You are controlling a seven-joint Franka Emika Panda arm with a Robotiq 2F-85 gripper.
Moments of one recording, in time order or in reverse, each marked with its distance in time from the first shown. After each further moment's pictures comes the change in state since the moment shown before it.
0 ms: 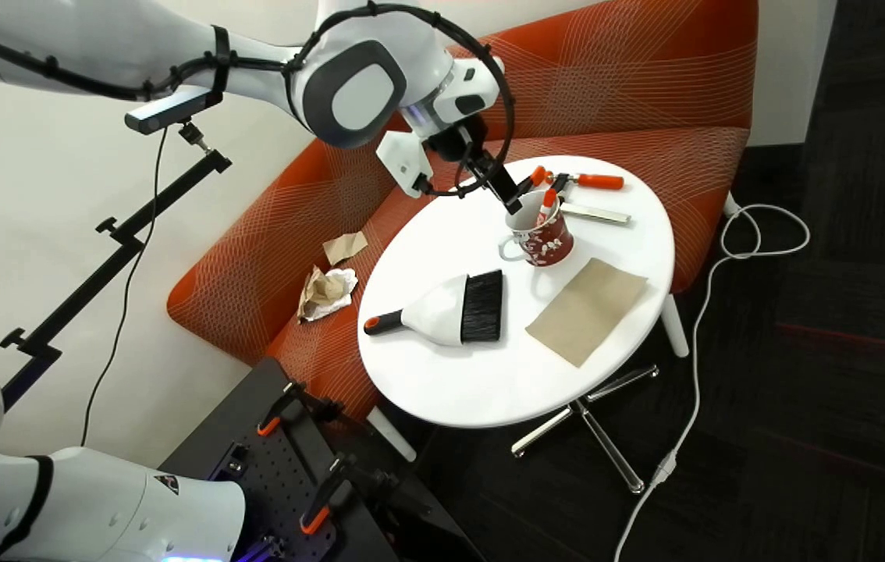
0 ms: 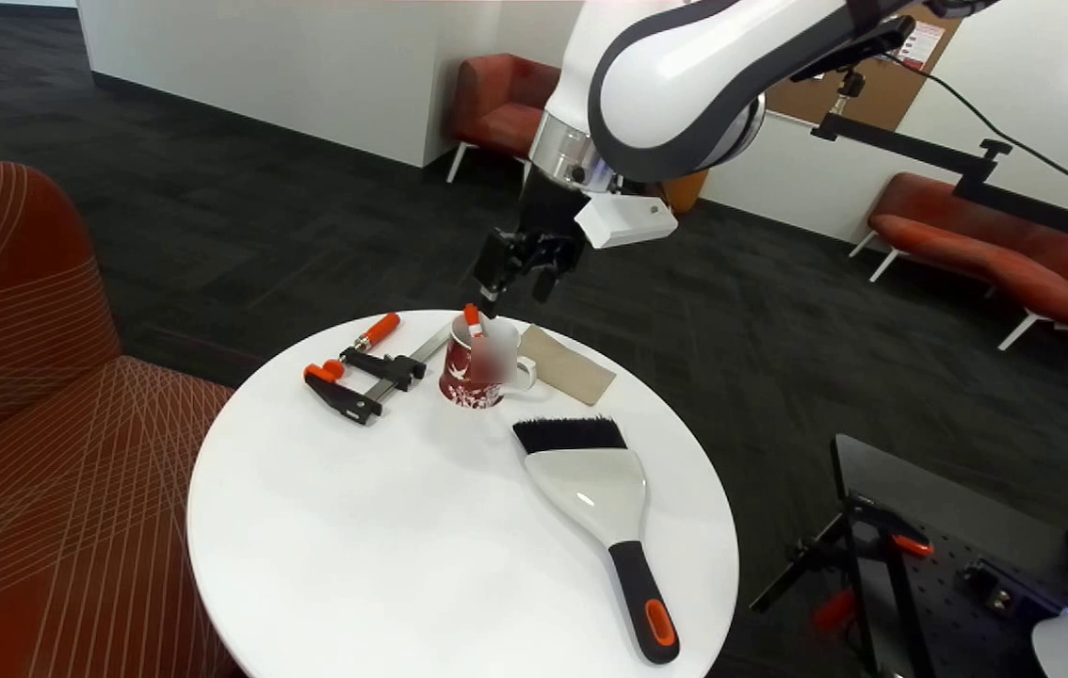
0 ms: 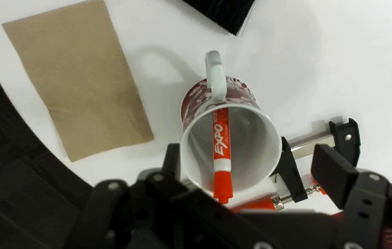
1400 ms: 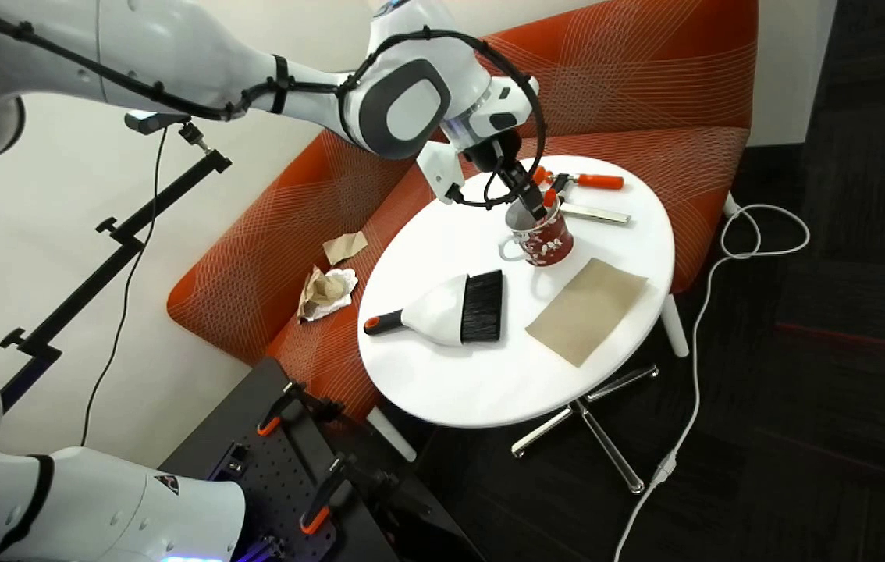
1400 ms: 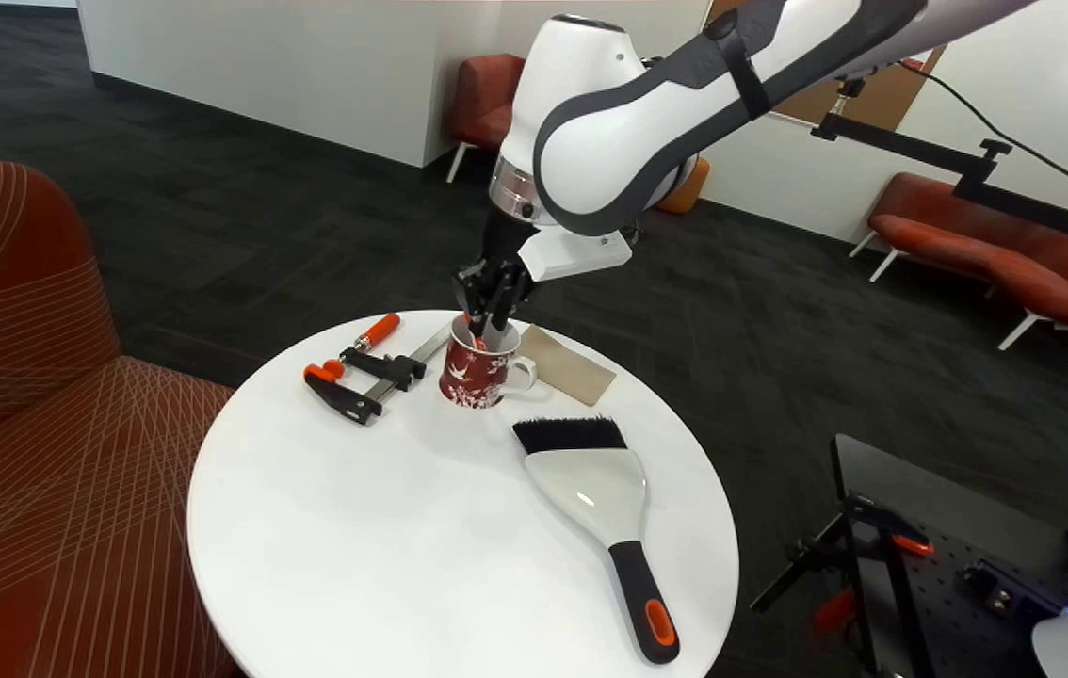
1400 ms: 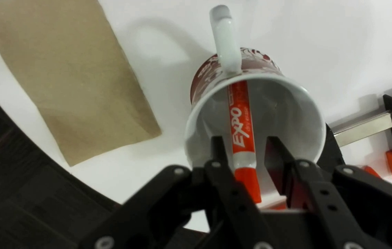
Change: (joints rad) arm 0.019 0.186 -0.031 0.175 -0.068 0.005 0.168
